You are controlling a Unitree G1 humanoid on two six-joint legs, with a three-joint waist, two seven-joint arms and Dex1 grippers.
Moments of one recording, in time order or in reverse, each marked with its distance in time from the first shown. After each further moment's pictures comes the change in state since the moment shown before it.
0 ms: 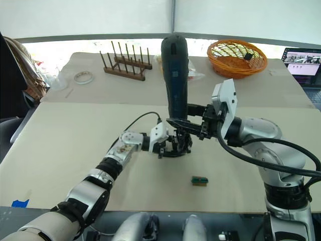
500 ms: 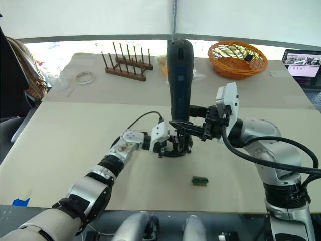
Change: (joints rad) left arm -0.048 -0.004 0.013 0.080 0.022 -0.024 -0.023; right arm -0.013 -0.006 0.044 0.100 -0.043 -0.096 0.106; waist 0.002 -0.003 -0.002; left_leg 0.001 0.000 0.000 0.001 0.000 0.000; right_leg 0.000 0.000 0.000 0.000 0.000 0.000
